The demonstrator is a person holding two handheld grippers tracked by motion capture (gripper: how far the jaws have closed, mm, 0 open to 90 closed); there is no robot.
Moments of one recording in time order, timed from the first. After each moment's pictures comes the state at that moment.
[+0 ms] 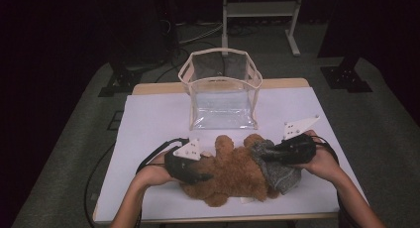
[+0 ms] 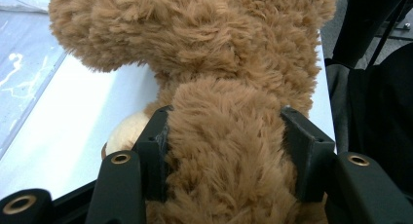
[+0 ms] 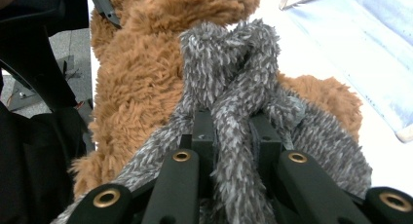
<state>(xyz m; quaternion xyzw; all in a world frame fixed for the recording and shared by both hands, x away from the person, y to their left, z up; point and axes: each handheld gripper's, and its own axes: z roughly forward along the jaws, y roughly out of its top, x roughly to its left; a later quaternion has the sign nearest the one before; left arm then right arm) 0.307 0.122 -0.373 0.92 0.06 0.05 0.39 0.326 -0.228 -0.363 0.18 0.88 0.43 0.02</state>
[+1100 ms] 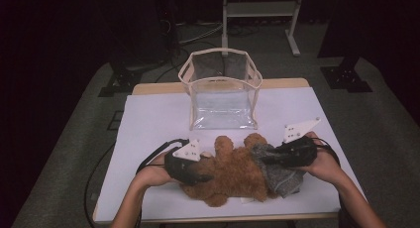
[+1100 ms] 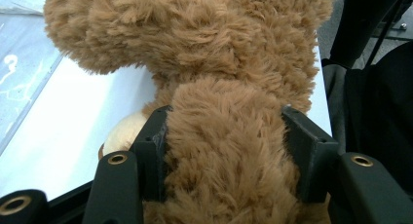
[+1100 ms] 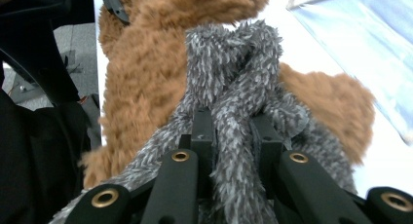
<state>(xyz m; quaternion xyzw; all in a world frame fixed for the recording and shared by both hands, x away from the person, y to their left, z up) 0.306 0.123 -0.375 0.92 0.06 0.05 0.39 0.319 -0.226 -0.362 0.16 0.89 0.43 0.03</state>
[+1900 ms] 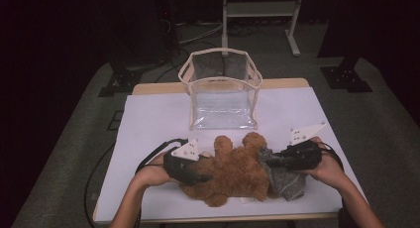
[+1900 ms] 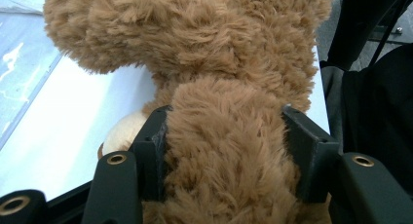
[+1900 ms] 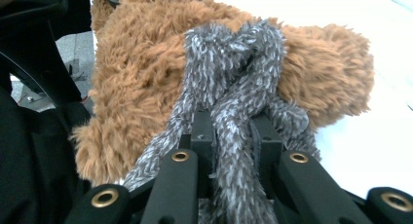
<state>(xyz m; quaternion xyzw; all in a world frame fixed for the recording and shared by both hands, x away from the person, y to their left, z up) 0.307 0.125 -0.376 0.92 0.06 0.04 0.39 0.319 -0.245 -0.382 0.19 0.88 0.44 0.01</state>
